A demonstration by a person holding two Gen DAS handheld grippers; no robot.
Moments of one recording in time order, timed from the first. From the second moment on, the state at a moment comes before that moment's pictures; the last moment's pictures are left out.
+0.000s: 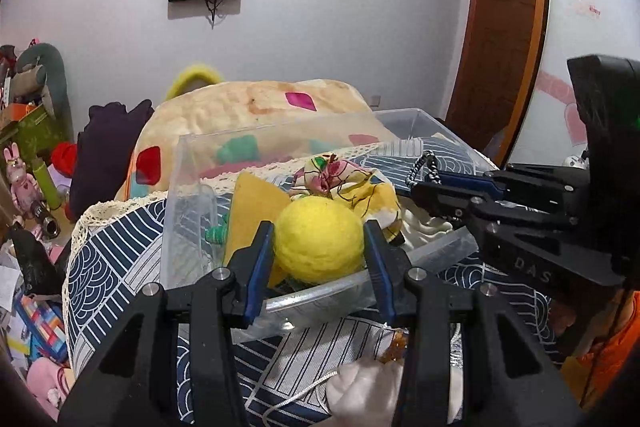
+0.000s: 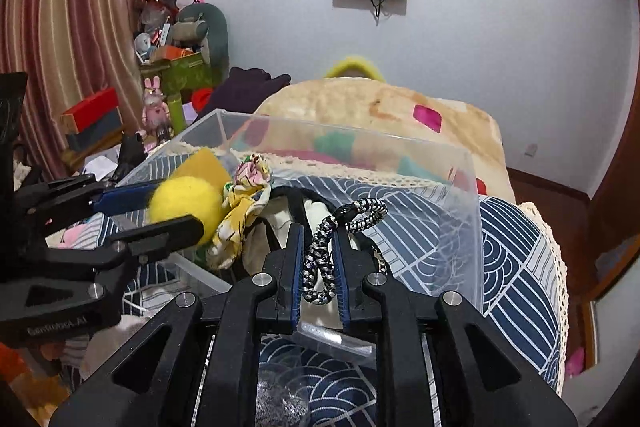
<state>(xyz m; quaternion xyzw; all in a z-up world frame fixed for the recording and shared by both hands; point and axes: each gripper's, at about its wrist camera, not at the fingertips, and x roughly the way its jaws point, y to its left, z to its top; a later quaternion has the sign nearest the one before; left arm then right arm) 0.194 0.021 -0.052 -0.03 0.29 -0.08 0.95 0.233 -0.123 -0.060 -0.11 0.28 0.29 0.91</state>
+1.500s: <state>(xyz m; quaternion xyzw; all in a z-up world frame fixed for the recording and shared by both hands) 0.093 0.011 -0.098 -0.09 0.31 -0.09 0.94 0.165 -0.161 -0.104 -0.06 0.32 0.31 0.89</state>
